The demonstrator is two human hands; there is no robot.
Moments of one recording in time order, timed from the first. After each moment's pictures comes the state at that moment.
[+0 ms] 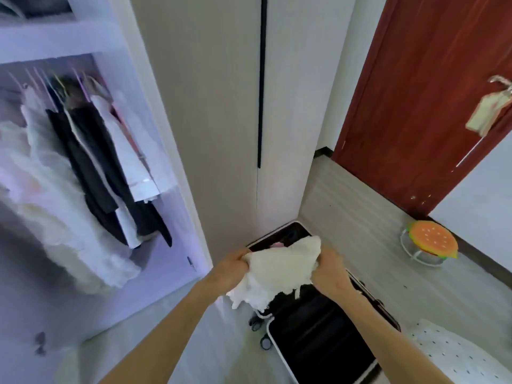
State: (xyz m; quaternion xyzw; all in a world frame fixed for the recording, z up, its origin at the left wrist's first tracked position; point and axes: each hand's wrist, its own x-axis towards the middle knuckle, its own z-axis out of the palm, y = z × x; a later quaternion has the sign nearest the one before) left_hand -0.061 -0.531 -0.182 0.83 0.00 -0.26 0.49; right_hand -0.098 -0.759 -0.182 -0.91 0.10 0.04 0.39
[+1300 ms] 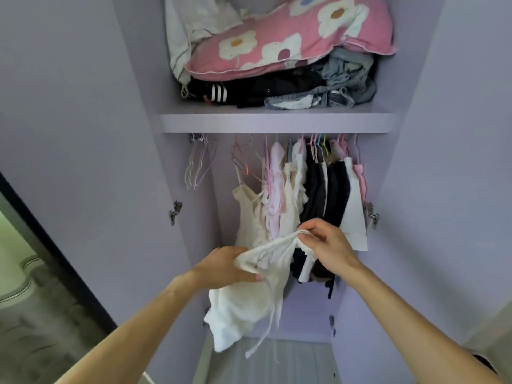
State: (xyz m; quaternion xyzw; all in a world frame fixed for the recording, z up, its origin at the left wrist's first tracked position) left_hand -0.214 -0.044 -0.068 0.92 0.15 -0.06 0.35; right_hand -0.087 -0.266 -0.051 -0.79 -0.26 0.13 0.54
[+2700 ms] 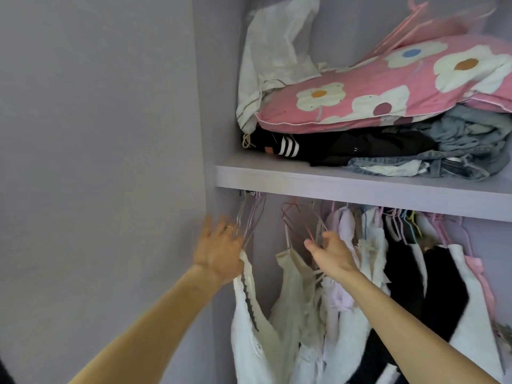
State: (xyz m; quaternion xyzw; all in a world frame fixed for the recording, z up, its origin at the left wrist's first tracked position) left_hand -0.104 0.171 0.011 0.93 0.26 0.04 -0.26; right_hand 0.071 0.003 -0.011 -0.87 -0.23 0.08 0.43
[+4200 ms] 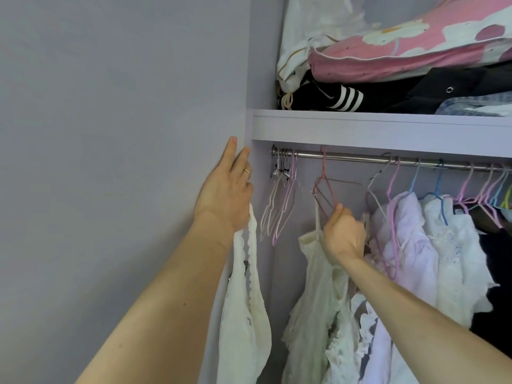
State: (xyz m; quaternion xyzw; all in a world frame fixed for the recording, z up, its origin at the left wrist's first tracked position) left_hand -0.084 0.293 -0.055 0.78 0.27 0.08 -0.55; right_hand 0.124 0.183 -0.141 -0.84 -0.20 -0.21 0.45
